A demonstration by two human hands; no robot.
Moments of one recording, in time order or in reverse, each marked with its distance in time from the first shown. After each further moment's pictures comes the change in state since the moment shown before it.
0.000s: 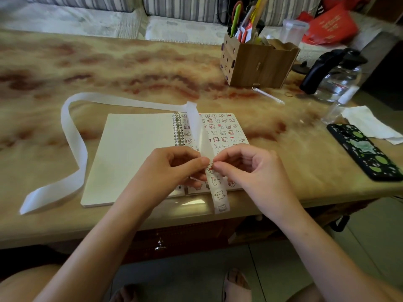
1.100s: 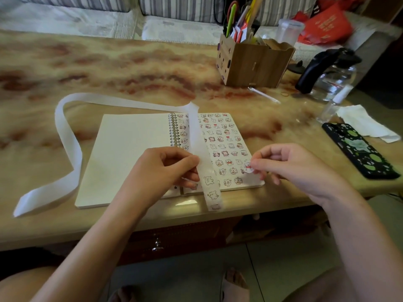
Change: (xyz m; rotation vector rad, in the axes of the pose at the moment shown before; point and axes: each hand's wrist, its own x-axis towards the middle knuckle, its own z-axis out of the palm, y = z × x) left_hand 0.001 0.000 0.002 0.069 0.115 -0.052; right_hand 0.011 -0.002 -0.062 -0.107 -0.096 0.424
